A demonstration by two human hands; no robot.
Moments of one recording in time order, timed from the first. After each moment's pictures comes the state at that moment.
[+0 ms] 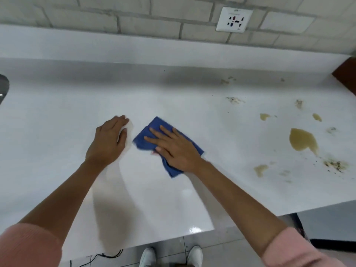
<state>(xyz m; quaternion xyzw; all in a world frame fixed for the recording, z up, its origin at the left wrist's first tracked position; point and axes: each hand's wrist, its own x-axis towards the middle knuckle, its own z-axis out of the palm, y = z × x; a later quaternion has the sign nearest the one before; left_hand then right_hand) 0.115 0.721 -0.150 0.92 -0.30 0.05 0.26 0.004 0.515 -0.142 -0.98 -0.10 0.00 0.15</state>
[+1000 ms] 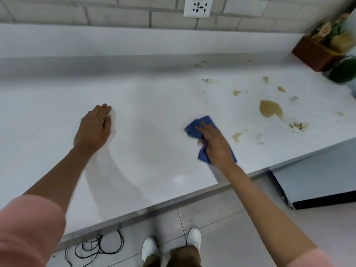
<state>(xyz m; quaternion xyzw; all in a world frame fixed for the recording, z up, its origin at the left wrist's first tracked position) 0.109 0.724 -0.147 0.91 -0.34 0.06 0.25 -0.134 0.460 -0.136 -0.94 0.19 -0.13 0.24</state>
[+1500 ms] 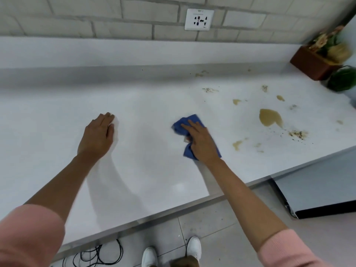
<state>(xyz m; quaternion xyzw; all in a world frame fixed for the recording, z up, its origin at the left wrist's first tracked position) 0.109 0.724 -0.144 0.91 -0.33 0.06 0.25 -0.079 0.462 -0.142 -0.96 0.16 -0.12 0.21</state>
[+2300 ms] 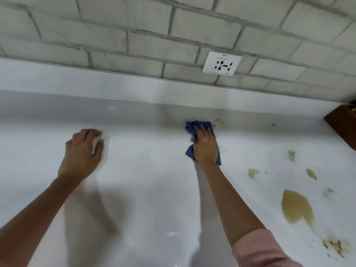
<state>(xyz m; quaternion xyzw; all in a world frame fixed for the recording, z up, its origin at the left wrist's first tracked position) 0.220 0.628 -0.144 0.95 -0.20 0.11 0.24 0.130 0.298 -0.142 -0.96 0.24 -0.11 0.11</state>
